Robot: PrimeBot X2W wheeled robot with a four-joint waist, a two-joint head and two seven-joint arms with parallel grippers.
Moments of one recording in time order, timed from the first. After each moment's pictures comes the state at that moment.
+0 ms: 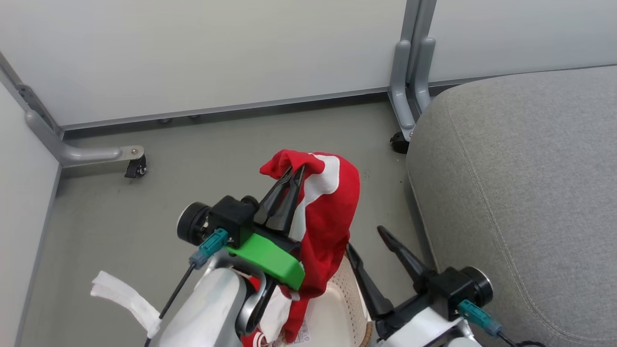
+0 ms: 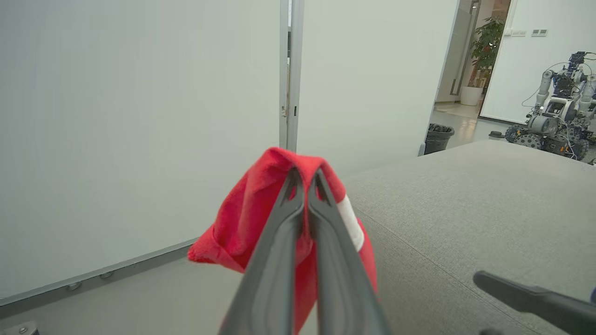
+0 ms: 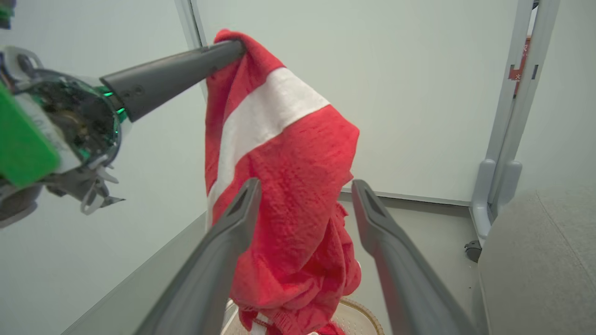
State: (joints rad) left arm -0.38 0.08 -0.56 0.29 -0.39 -0.07 -0.23; right arm -0.03 -0.05 0.40 0.12 0.16 0.13 -0.26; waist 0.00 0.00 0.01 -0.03
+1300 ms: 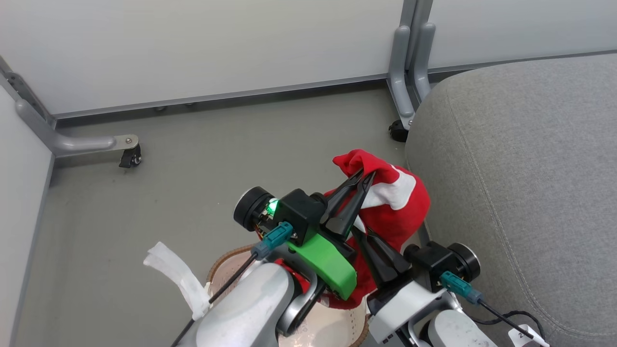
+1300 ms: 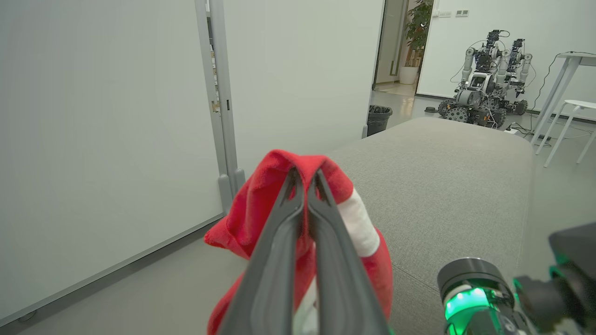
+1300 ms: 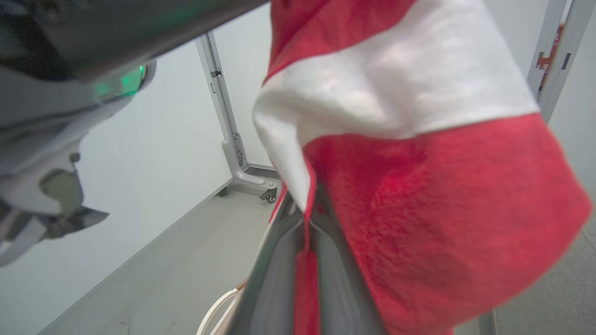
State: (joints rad) left arm -0.49 0.06 -0.79 0.24 -0.45 -0.02 -0.15; right arm -0.18 -0.05 0.46 0.26 0.18 0.13 -0.26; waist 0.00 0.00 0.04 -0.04
